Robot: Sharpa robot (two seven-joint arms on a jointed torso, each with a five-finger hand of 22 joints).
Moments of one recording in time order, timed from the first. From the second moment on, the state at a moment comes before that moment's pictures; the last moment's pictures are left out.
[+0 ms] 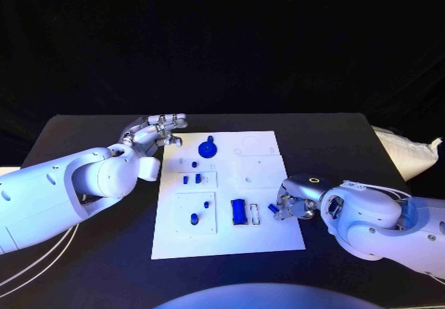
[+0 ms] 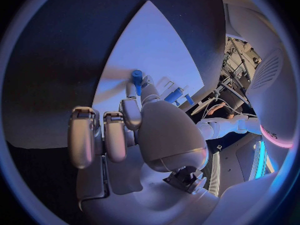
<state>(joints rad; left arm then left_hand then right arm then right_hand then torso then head) 1.20 -0.84 -0.04 1.52 0.13 -0.28 0.34 1.38 -0.10 0.45 -0.04 0.08 1.07 0.17 0.12 0.07 1.15 0.09 0.23 0.10 1.27 0.01 1.07 0.62 0.16 1.21 0.11 0.61 0.88 1.11 -1.14 -0.19 1.98 -1.66 -0.19 -0.52 1.41 0.07 -0.16 0.05 0.09 1.11 0.08 0.16 0.37 1.40 0.00 1.13 1.27 1.47 -0.07 1.50 1.31 0.06 1.47 0.03 1.44 1.31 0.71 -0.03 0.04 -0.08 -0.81</state>
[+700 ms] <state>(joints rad) 1.19 -0.84 -0.04 1.52 0.13 -0.27 0.33 1.38 -0.10 0.45 -0.04 0.08 1.07 0.17 0.12 0.07 1.15 0.09 0.23 0.10 1.27 0.01 1.07 0.62 0.16 1.21 0.11 0.61 0.88 1.10 -1.09 -0.19 1.97 -1.75 -0.17 -0.56 1.42 0.06 -0.11 0.07 0.26 1.11 0.08 0.11 0.62 1.39 0.00 1.09 1.26 1.46 -0.07 1.50 1.31 0.06 1.47 0.03 1.43 1.31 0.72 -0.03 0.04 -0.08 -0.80</state>
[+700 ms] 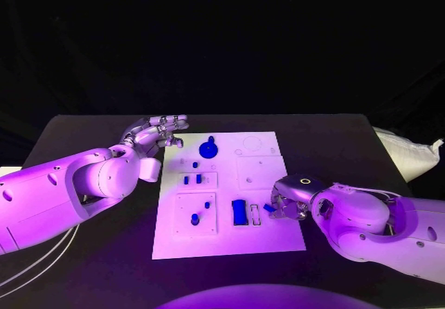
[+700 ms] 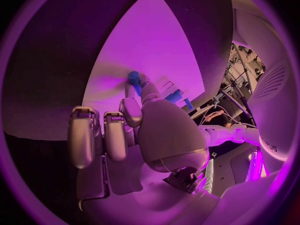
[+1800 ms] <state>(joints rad) 1.19 -0.84 -0.04 1.53 0.12 -0.27 0.32 1.38 -0.10 0.45 -0.04 0.08 1.07 0.17 0.12 0.07 1.15 0.09 0.23 0.10 1.27 0.01 1.07 0.62 0.16 1.21 0.11 0.61 0.88 1.12 -1.18 -0.19 2.02 -1.33 -0.37 -0.59 1.23 -0.07 0.39 0.02 0.42 1.13 0.08 0.10 0.35 1.40 0.00 1.09 1.27 1.47 -0.08 1.50 1.31 0.06 1.47 0.03 1.43 1.31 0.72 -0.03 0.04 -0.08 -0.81</state>
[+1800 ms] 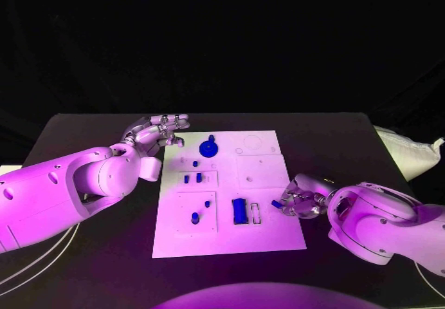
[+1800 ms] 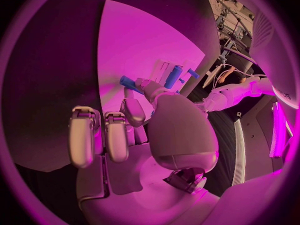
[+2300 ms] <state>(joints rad) 1.19 -0.84 -0.04 1.53 0.12 -0.27 0.32 1.38 -0.10 0.44 -0.05 0.08 1.07 0.17 0.12 0.07 1.15 0.09 0.23 0.10 1.26 0.01 1.07 0.62 0.16 1.21 0.11 0.60 0.88 1.12 -1.11 -0.19 2.02 -1.16 -0.37 -0.58 1.13 -0.10 0.37 0.05 0.47 1.14 0.07 0.12 0.39 1.41 -0.01 1.09 1.28 1.47 -0.08 1.50 1.31 0.06 1.47 0.03 1.43 1.31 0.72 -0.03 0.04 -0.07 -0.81</state>
